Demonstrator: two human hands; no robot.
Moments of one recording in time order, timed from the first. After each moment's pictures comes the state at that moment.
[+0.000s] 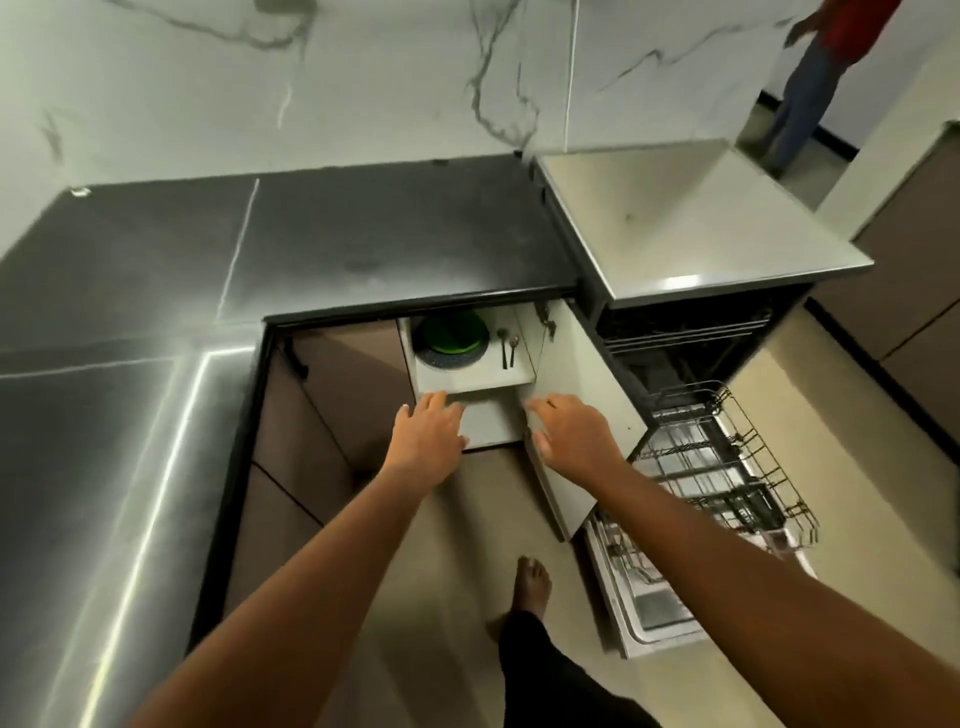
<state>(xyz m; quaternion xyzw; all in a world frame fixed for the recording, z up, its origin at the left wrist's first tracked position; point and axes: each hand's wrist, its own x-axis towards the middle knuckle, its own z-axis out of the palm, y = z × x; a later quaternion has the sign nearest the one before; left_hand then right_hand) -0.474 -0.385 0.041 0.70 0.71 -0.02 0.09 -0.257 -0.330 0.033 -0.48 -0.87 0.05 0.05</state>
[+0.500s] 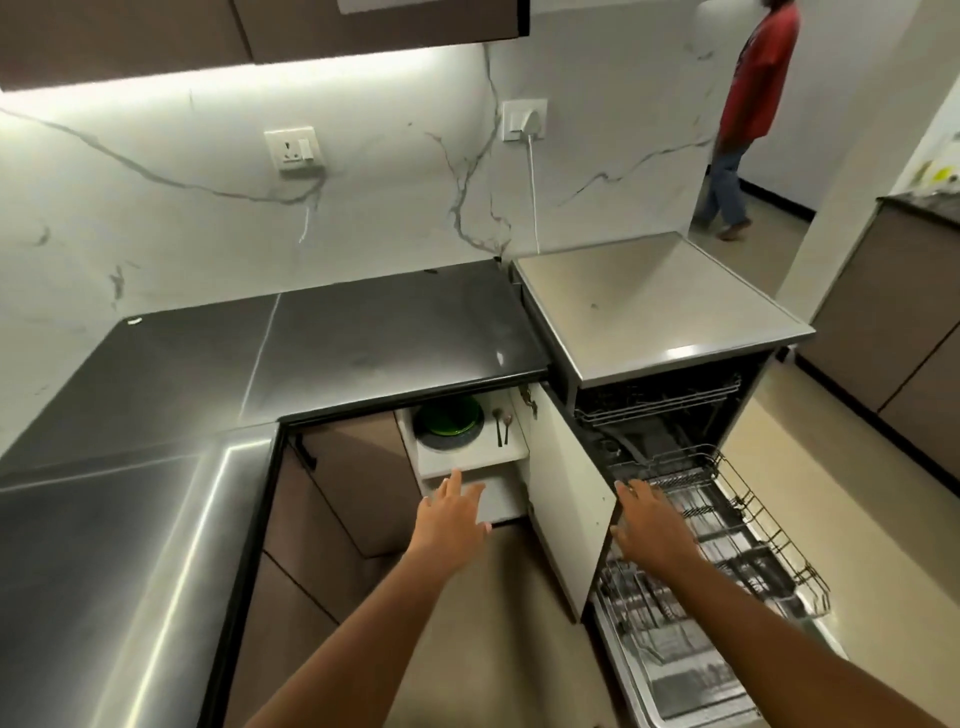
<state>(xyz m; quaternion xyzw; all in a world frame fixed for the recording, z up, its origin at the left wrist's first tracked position) -0.402 -0.408 0.101 0.69 0.71 -0.01 0.14 -0.116 -0.341 0.043 -0.63 -0.77 0.10 -0.03</state>
